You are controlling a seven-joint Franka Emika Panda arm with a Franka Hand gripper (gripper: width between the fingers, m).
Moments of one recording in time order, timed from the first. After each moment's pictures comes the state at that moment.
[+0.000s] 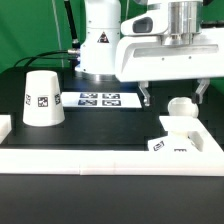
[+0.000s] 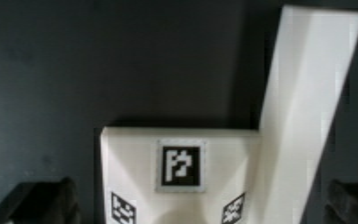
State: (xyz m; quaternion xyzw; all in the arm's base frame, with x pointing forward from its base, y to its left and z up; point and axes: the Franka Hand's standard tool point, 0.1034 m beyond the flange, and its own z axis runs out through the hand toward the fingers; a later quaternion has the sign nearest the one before) arm 0.541 0.114 0.077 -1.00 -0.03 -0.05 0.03
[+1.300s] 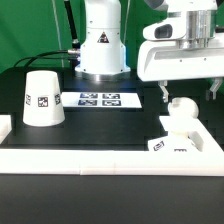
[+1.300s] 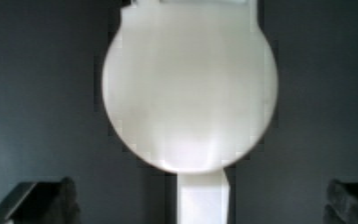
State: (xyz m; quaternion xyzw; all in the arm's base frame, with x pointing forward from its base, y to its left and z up) arm 0.485 0.152 0.055 -1.00 -0.01 -0.04 0.03
